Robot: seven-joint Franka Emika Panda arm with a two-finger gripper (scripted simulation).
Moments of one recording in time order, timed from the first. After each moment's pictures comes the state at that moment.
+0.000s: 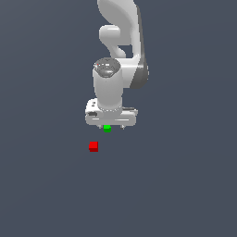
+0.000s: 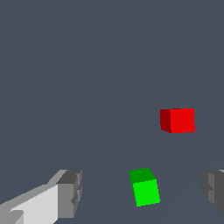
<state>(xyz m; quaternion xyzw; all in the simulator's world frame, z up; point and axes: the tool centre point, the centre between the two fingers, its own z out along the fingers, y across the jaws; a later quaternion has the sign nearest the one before) -0.003 -0.031 0.160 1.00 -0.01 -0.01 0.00</state>
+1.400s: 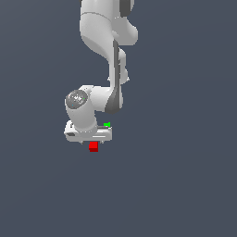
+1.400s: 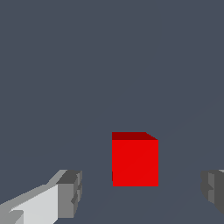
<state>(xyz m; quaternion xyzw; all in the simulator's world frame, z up) 0.023 -0.130 0.070 1.00 0.01 0.00 0.00</state>
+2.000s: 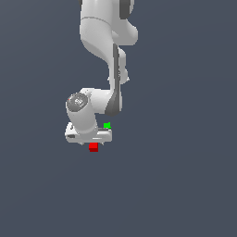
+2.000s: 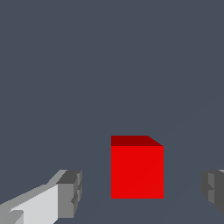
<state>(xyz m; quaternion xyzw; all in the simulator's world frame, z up) 0.025 -0.131 0.058 1.00 0.01 0.00 0.00</state>
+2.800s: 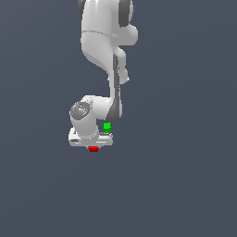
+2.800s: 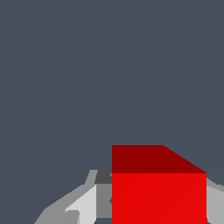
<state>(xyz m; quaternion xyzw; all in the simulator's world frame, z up) 0.025 -0.130 0.020 1.00 0.01 0.00 0.00</state>
